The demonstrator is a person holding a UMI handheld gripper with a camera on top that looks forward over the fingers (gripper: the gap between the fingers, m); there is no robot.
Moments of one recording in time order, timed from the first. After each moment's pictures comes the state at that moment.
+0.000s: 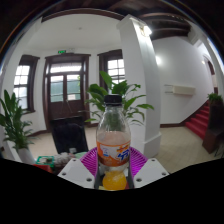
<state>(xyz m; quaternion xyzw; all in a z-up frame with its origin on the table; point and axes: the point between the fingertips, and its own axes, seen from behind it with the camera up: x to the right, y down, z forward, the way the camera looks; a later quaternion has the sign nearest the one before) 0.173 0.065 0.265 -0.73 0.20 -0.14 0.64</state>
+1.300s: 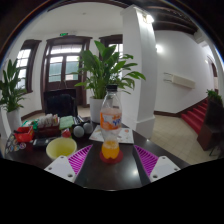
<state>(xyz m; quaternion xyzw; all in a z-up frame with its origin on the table) 0.214 -0.011 0.100 -0.79 0.20 -0.16 0.56</state>
